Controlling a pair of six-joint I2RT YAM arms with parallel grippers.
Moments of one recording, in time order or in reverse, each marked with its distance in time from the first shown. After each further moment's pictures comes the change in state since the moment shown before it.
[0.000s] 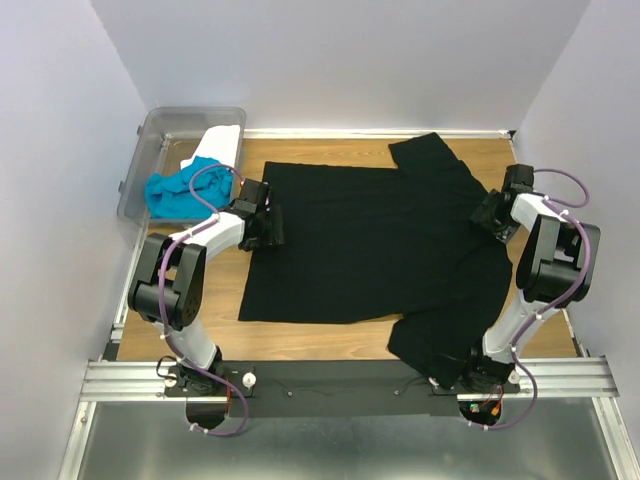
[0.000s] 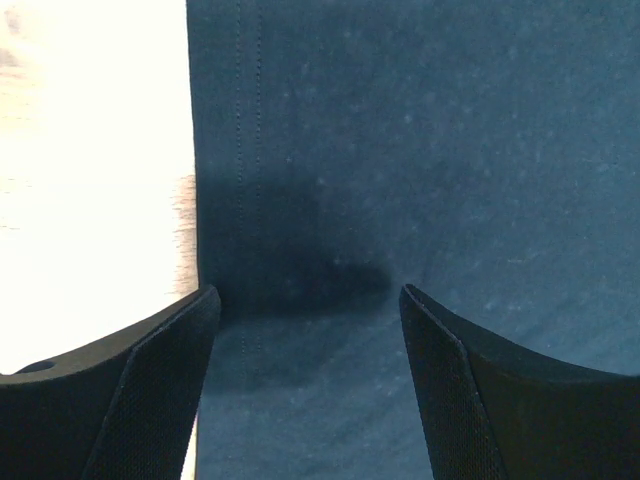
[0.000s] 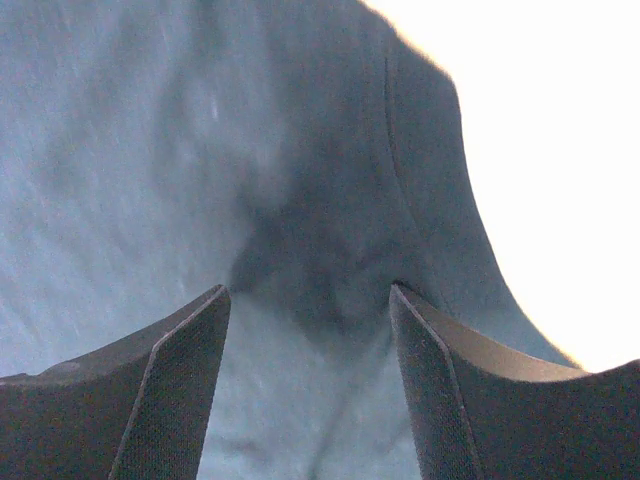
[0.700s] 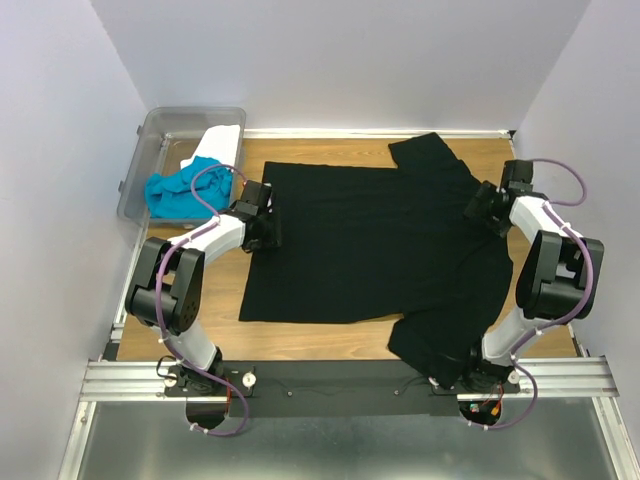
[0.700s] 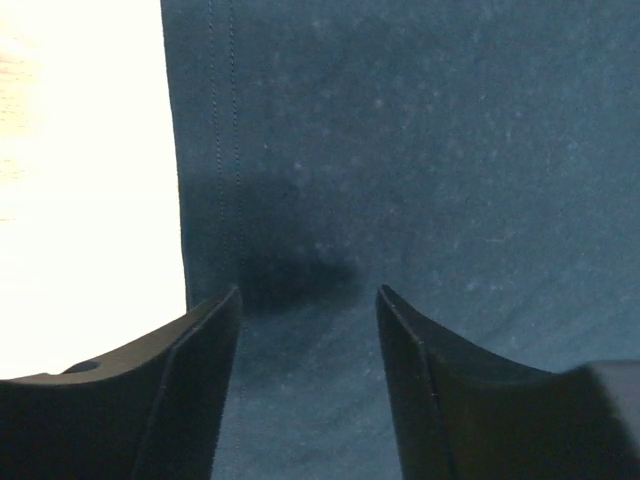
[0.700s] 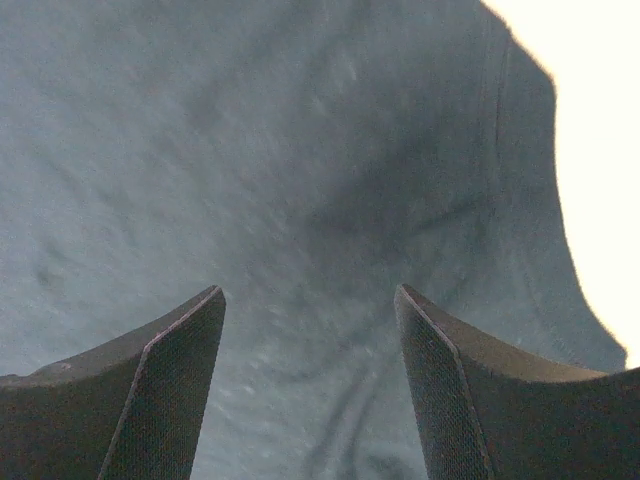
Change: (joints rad) left arm -0.018 -0.039 -0.022 0.009 0.000 0.011; right arm 0.044 -0.133 -0.018 0.026 -0.068 -0.065
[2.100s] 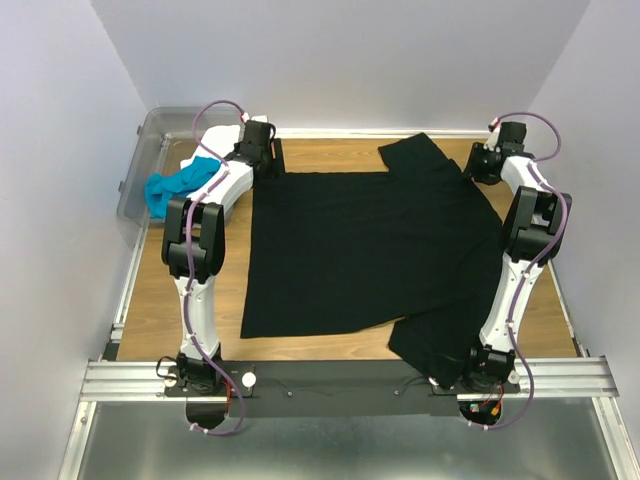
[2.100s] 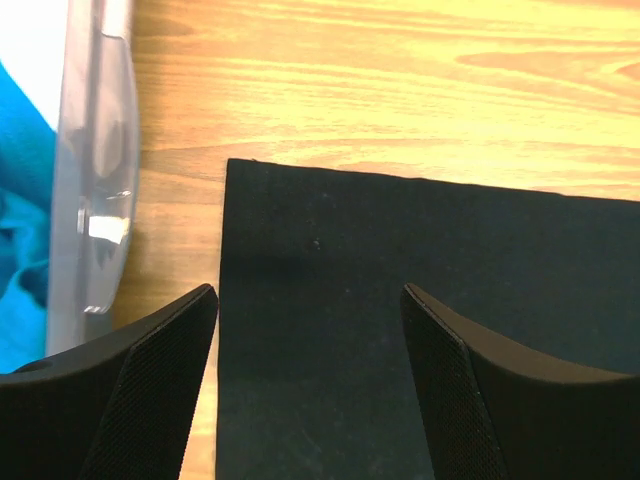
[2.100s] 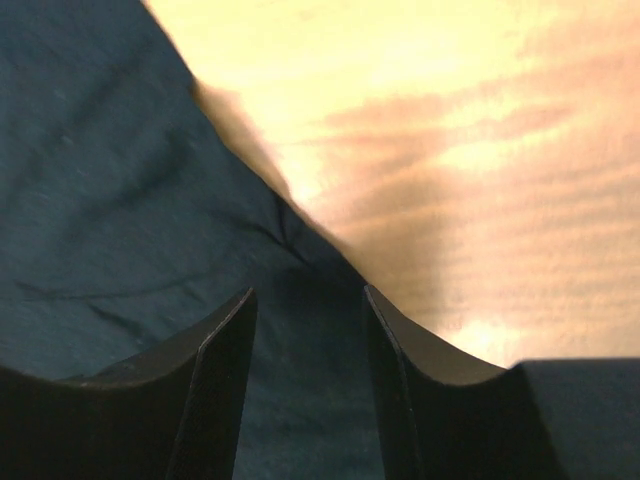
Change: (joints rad) left arm 0.093 0.432 0.695 0.032 -0.146 0.096; right arm 0.000 0.608 0.700 0.029 -0.192 -0.314
